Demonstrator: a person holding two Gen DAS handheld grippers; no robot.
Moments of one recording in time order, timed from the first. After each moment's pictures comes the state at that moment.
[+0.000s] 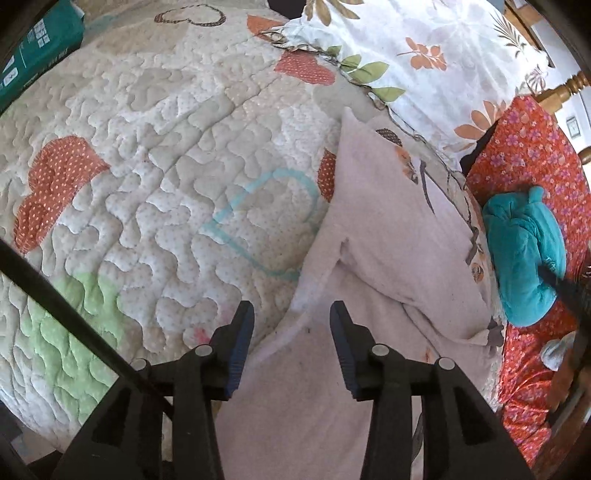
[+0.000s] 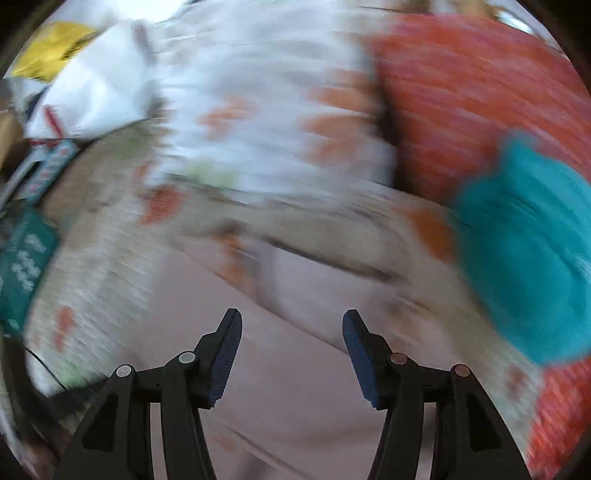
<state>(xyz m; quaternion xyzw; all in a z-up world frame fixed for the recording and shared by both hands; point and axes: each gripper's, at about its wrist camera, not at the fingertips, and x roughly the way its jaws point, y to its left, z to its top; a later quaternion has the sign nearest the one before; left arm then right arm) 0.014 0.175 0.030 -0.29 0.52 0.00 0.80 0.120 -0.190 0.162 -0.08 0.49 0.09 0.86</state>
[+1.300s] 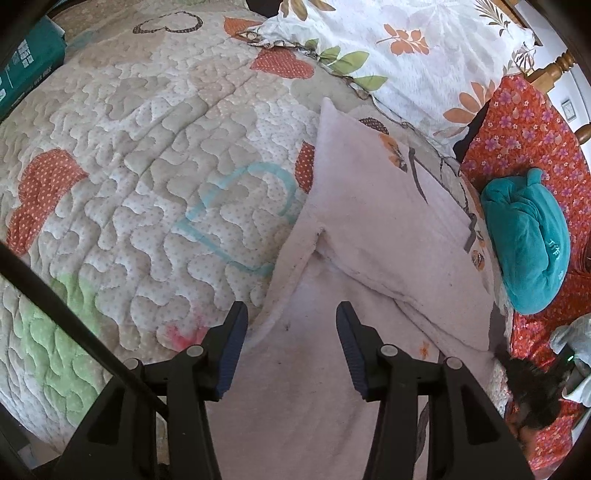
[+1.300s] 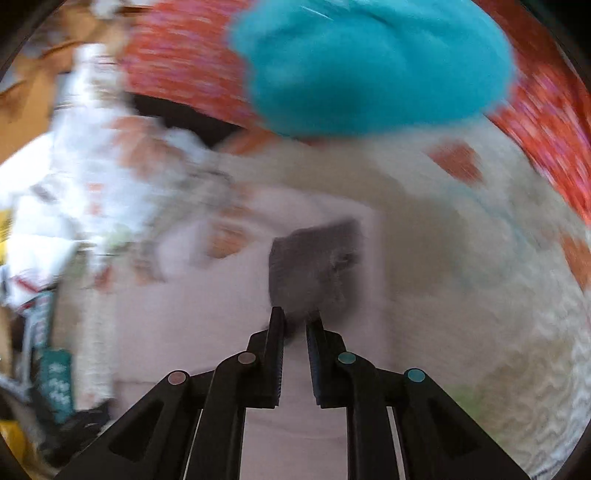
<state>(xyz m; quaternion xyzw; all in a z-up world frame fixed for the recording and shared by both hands) 0.036 0.145 0.027 -0.26 0.52 0.00 0.81 0.035 -0.333 0.044 0.25 0.49 -0.04 0.84</state>
